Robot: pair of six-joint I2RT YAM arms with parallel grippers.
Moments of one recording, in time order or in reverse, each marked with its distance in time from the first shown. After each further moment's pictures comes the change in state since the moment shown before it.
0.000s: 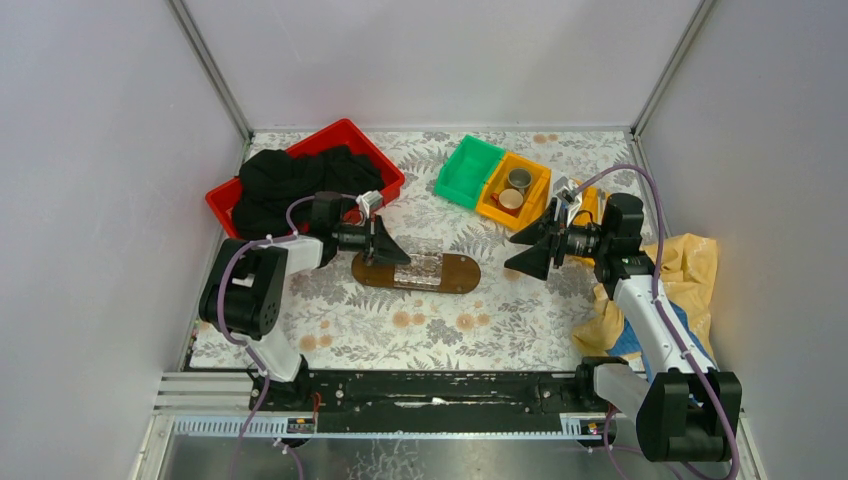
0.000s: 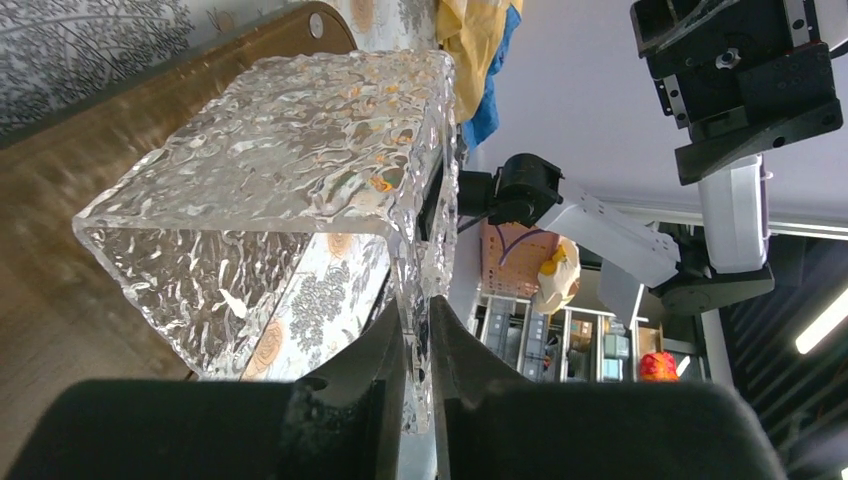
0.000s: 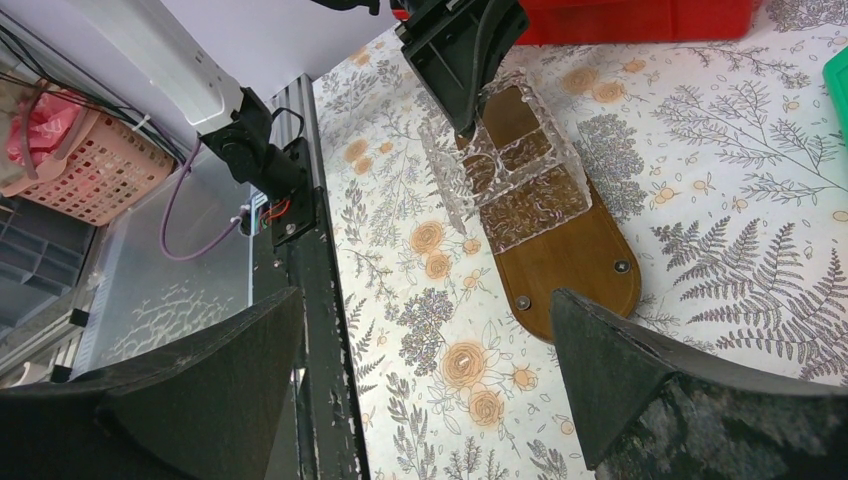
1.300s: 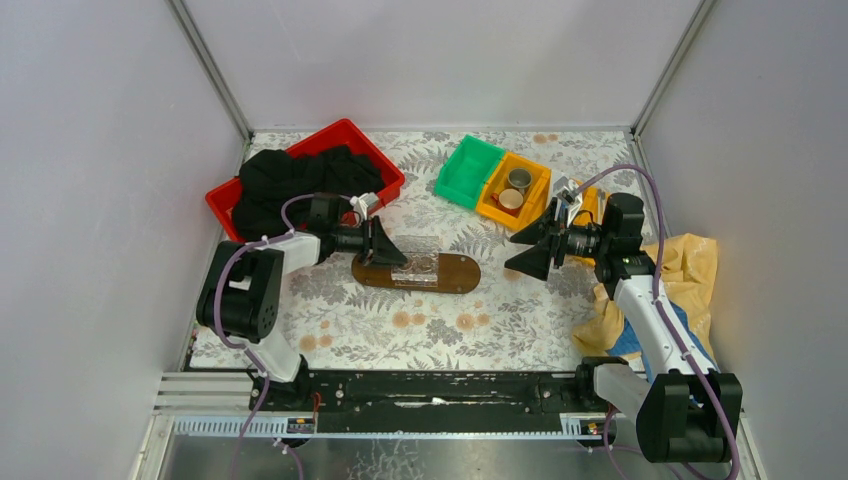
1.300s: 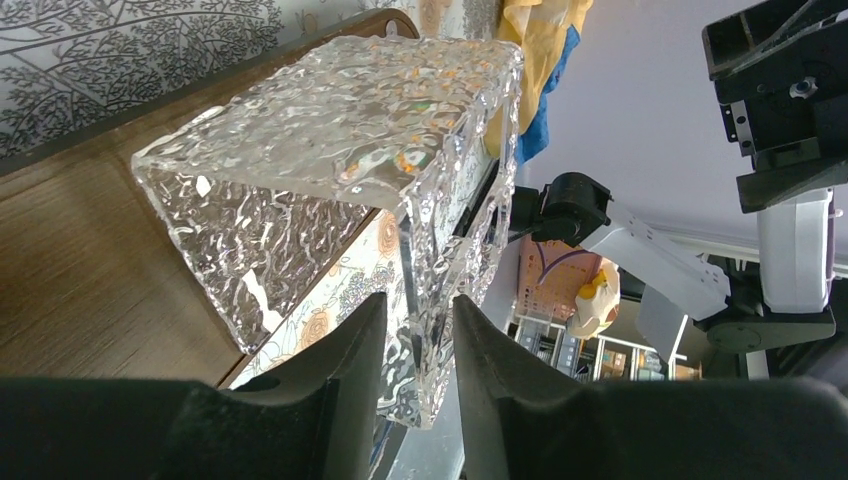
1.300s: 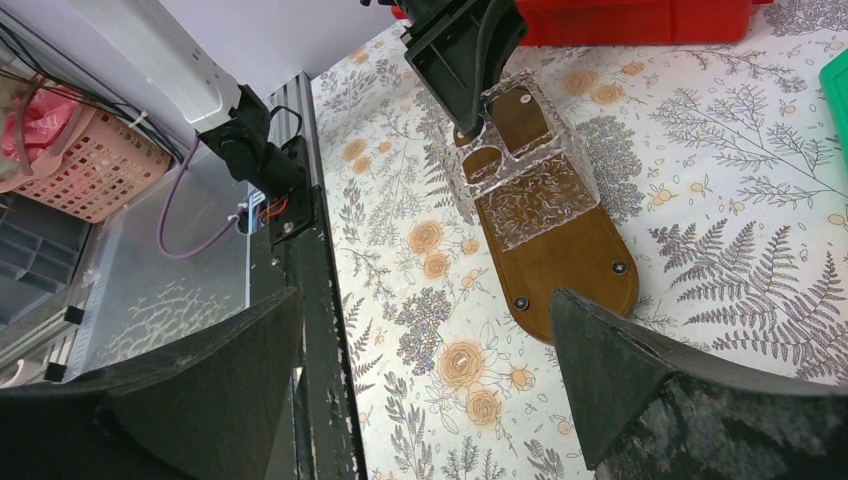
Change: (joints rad) left arm 0.012 -0.018 0.035 -0.203 -0.104 0.154; right arm 0.000 -0.005 0.006 -0.016 0.000 -0.018
